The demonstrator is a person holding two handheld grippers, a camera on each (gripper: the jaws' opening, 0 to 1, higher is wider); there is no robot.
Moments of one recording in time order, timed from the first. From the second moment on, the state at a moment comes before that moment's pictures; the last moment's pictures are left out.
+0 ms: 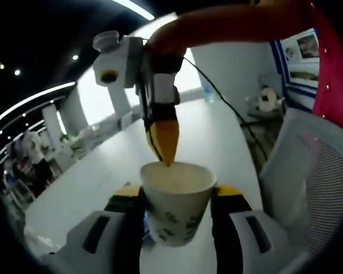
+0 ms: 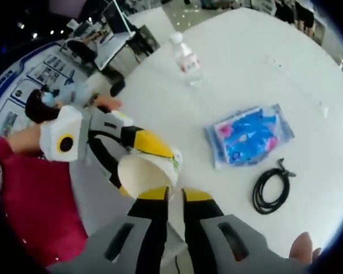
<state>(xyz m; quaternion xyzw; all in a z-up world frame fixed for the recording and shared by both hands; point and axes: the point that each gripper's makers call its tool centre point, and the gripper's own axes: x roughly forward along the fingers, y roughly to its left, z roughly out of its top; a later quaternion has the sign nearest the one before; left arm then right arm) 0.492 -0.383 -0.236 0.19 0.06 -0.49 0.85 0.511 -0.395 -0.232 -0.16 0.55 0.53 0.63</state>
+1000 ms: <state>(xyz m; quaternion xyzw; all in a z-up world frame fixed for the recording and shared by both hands) 0.514 -0.350 -0.235 0.13 0.08 -0.44 0.88 0.522 -0.395 -0.193 -0.09 0.25 0.58 0.77</state>
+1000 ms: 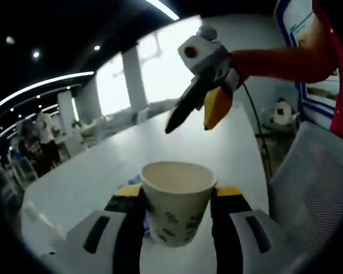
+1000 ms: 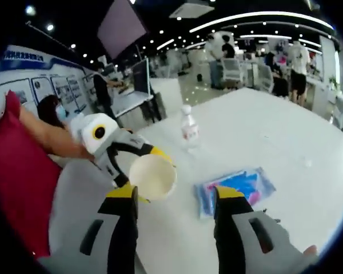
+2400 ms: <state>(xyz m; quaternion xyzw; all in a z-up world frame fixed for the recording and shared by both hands) 0.578 -0.290 -0.231 0.00 0.04 -0.28 0.96 0.483 -0.388 -0.221 -0.04 0.11 0.57 0.81</state>
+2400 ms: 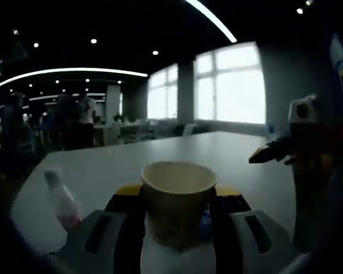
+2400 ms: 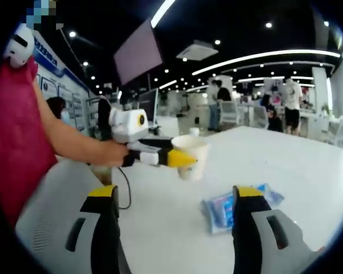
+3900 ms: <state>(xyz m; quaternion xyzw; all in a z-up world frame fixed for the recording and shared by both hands) 0.678 -0.231 -0.324 -0.04 0.06 -0.05 1.00 0.498 -0.390 -0.258 0.04 0.15 0.57 0.81</state>
